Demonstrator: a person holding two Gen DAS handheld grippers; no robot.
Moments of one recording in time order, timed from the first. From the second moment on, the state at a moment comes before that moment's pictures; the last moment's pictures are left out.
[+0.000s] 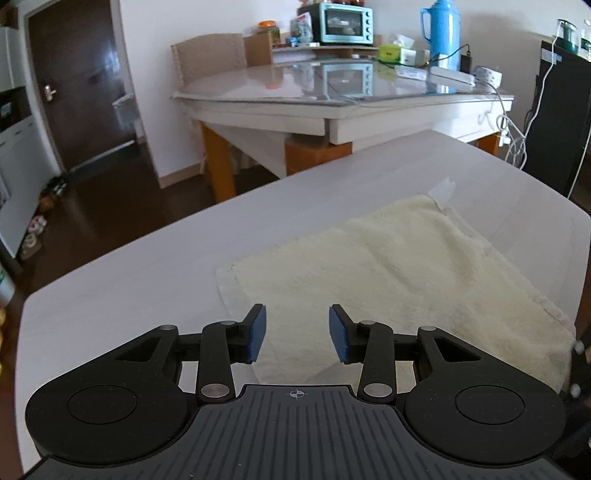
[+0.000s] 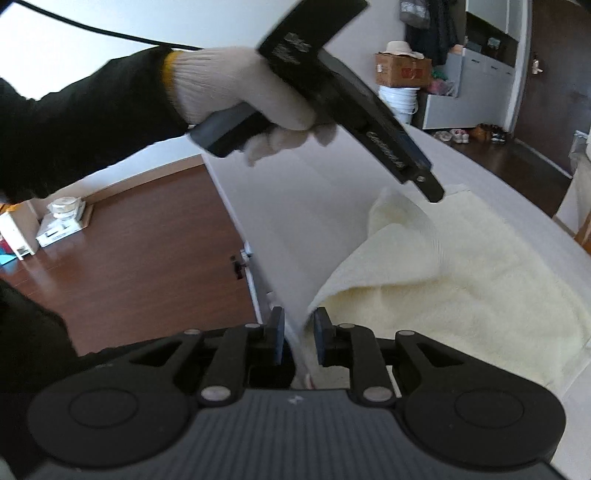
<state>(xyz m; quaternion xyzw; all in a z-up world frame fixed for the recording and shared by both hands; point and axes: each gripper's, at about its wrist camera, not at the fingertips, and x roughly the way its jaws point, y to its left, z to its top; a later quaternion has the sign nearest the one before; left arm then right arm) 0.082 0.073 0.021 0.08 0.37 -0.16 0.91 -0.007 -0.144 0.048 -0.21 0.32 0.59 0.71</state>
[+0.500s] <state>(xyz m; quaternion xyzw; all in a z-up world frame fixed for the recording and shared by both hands) 0.047 0.074 0.001 0.15 0.39 -0.18 0.89 0.084 -0.203 0.053 -0.11 0.35 0.39 0.85</state>
